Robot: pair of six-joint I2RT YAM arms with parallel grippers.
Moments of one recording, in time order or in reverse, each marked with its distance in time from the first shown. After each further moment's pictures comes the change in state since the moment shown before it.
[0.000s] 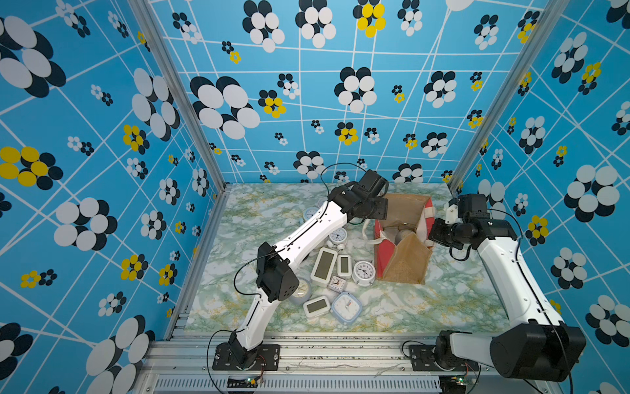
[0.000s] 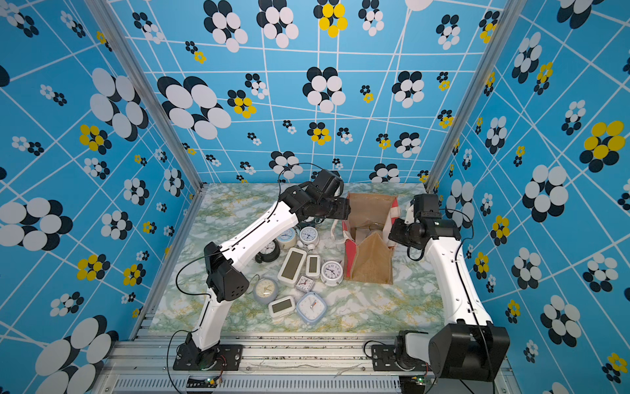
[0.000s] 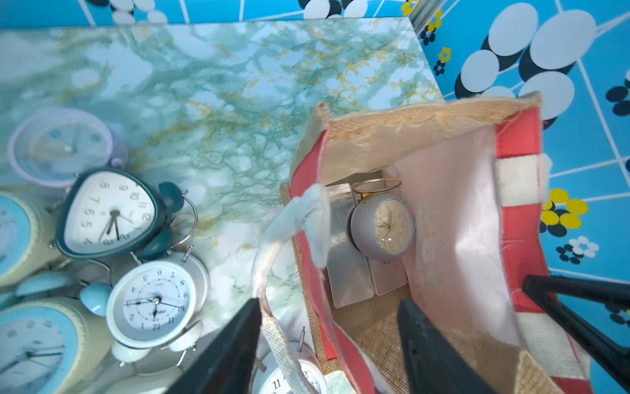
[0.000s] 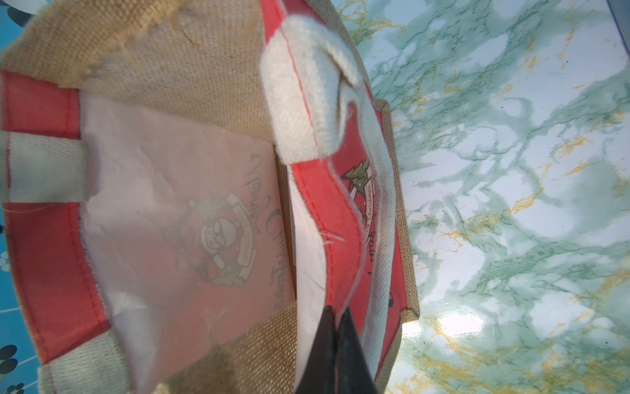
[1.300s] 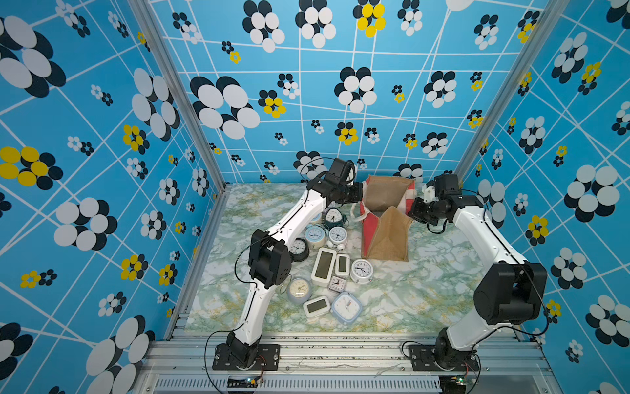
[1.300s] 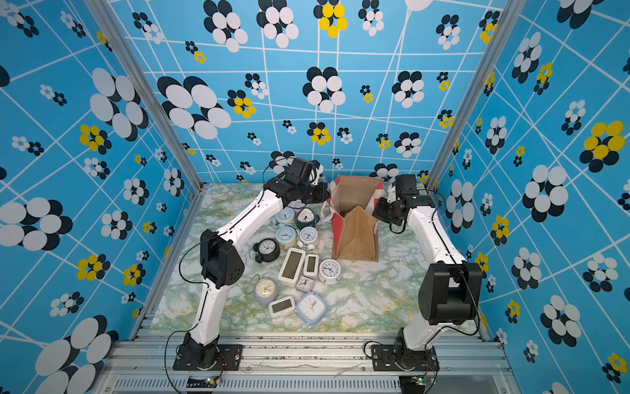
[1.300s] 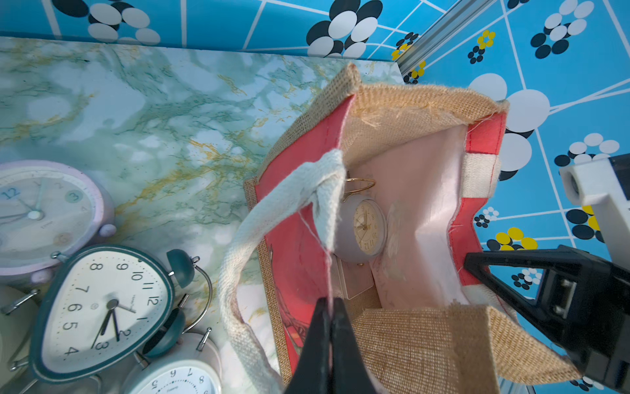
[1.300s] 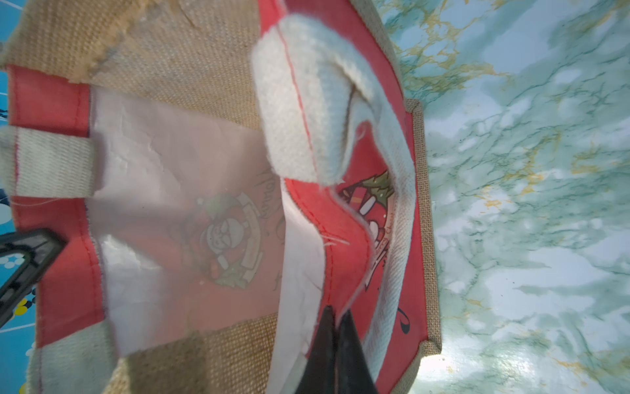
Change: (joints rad) left arm 0.241 0.056 -0.075 0.263 0.309 0.029; right arm 0.089 0.365 0.224 0.183 -0.102 0.081
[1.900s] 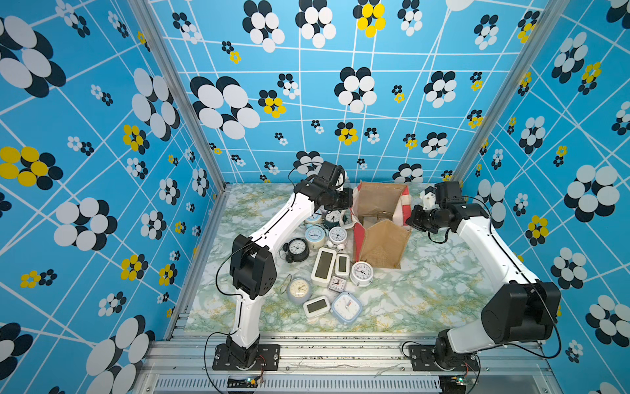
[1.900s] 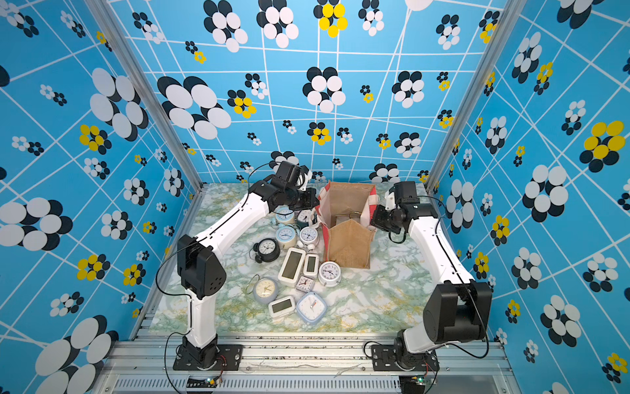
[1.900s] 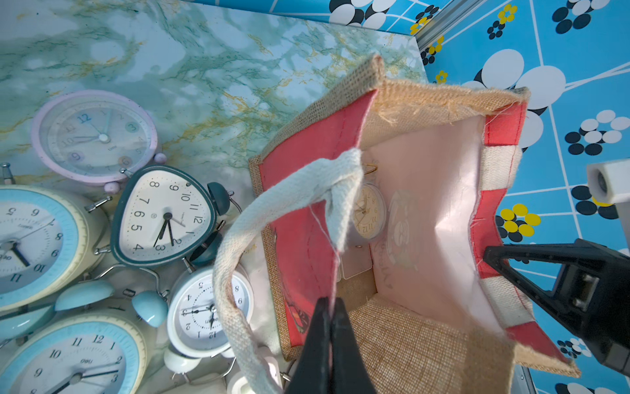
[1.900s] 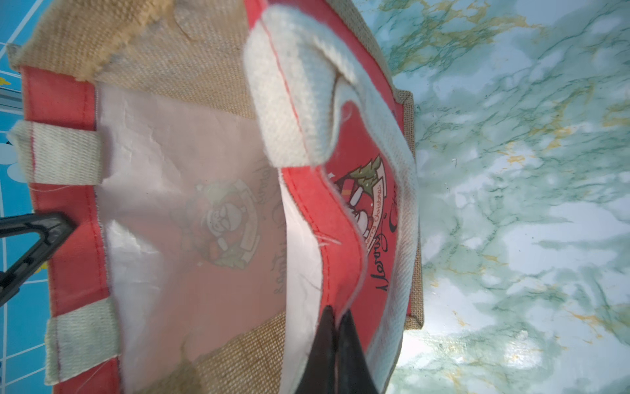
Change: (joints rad) left arm 0.012 -0.223 -0.261 -0.052 0.006 0.002; right arm 0.027 -0.164 -0.122 -0.048 -0.029 0.000
